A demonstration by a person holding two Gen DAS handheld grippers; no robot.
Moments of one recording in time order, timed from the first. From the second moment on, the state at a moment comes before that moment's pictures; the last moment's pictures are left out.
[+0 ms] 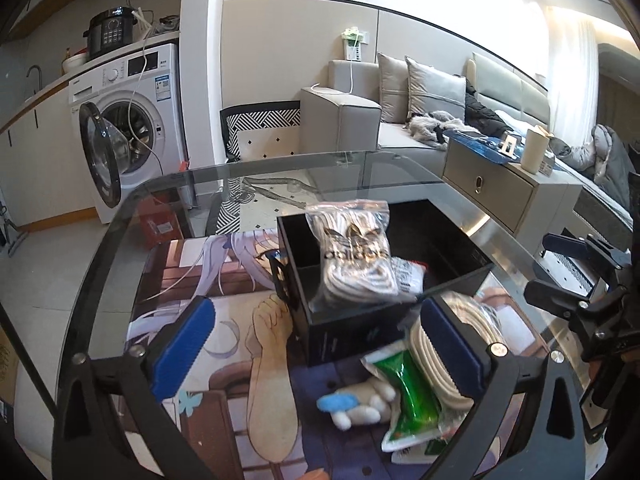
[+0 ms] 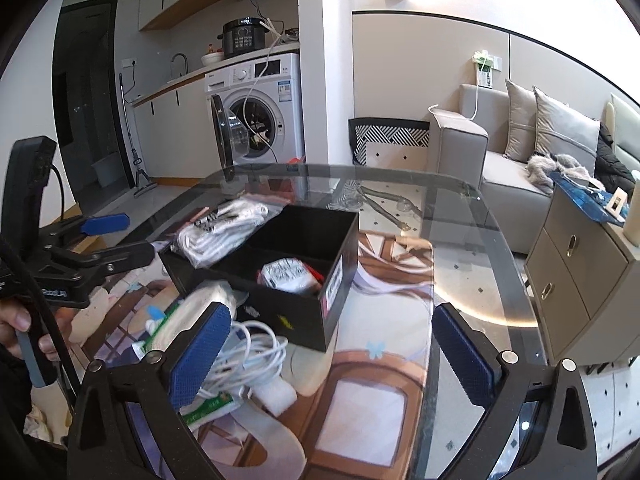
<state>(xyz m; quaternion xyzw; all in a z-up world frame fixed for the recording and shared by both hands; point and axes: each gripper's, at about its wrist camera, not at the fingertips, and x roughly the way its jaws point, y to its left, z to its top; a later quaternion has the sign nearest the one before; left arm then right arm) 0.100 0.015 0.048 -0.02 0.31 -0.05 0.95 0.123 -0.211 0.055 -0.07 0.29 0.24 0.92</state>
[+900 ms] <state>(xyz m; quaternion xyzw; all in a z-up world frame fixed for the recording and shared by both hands) 0.064 -0.034 0.037 0.00 0.32 -0.07 0.94 0.093 -0.218 0.020 -0.09 0.31 0.26 0.91</state>
